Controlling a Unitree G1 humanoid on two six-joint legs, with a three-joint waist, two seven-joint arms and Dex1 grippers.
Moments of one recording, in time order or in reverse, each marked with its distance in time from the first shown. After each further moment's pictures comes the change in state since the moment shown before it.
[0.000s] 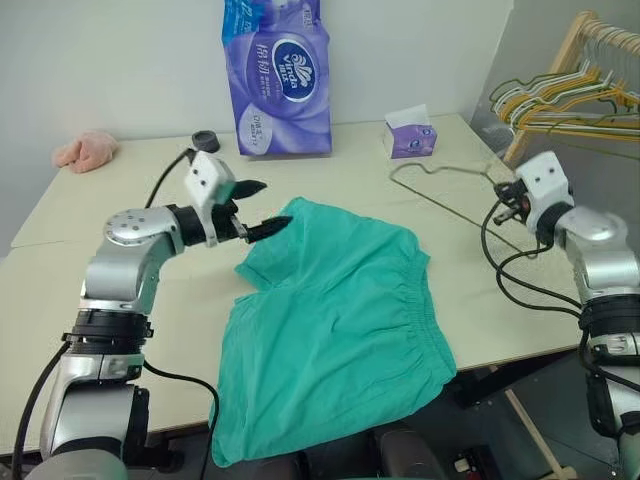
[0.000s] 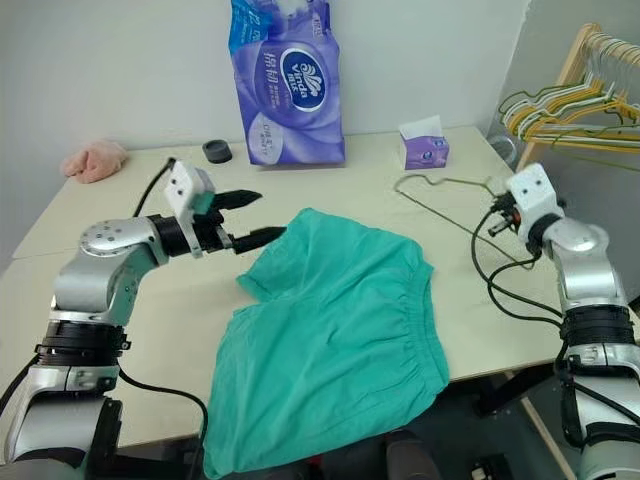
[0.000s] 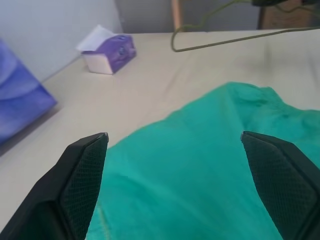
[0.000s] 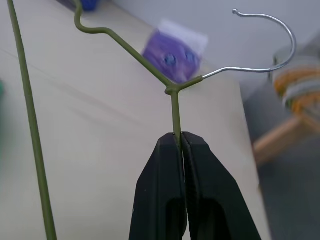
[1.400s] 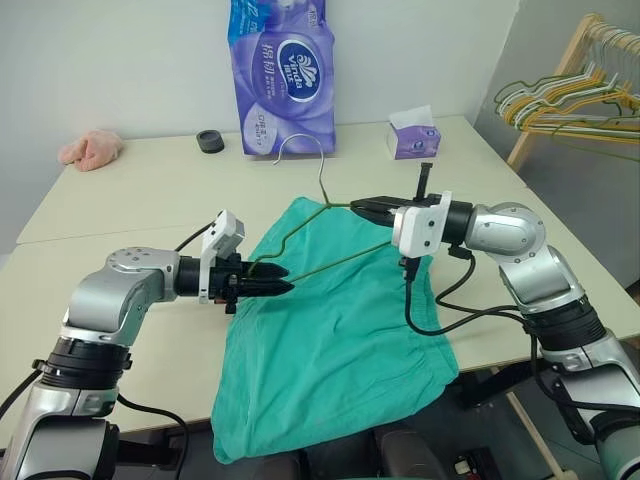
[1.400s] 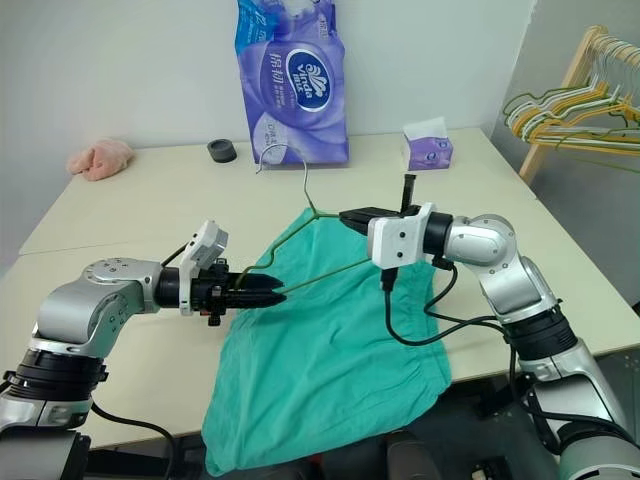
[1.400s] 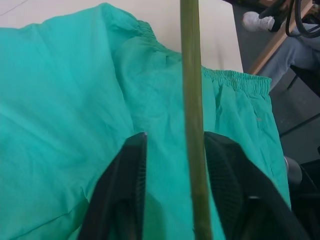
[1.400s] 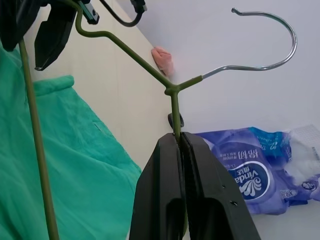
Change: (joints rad) left arm 0.203 0.115 -0.101 -0.227 -0.132 0.312 -0.320; right arm -0.017 0.136 0.261 -0.374 -0.090 -0.395 0.216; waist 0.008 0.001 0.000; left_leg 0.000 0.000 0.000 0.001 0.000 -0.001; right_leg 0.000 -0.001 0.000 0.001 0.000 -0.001
